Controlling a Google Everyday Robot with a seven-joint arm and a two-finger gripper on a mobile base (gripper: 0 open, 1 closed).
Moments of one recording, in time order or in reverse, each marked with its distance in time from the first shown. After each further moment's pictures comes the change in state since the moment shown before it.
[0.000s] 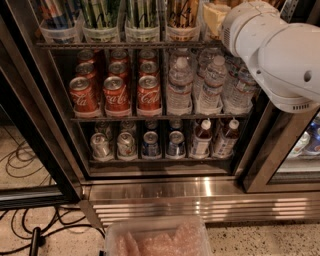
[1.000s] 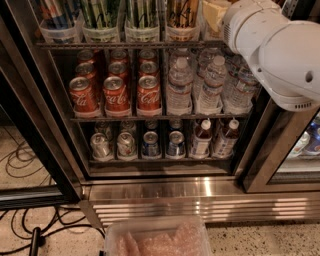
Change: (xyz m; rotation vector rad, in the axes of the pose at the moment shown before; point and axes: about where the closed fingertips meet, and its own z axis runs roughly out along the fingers) arm -0.014 0.002 -0.003 -0.004 -0.029 0.025
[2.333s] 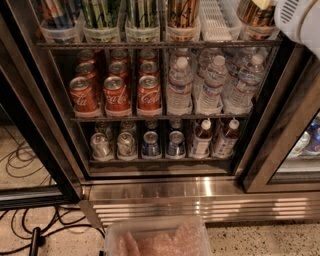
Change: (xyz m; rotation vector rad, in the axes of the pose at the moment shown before) arm -0.067 -0.039 -0.088 0.022 -0.047 0.157
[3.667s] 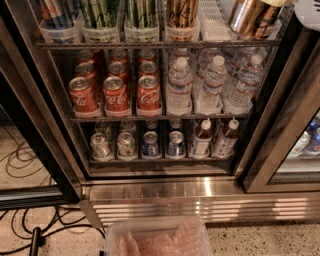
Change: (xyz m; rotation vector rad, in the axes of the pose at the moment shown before) arm -0.002 0.018 -0.036 -0.213 0.189 0.163
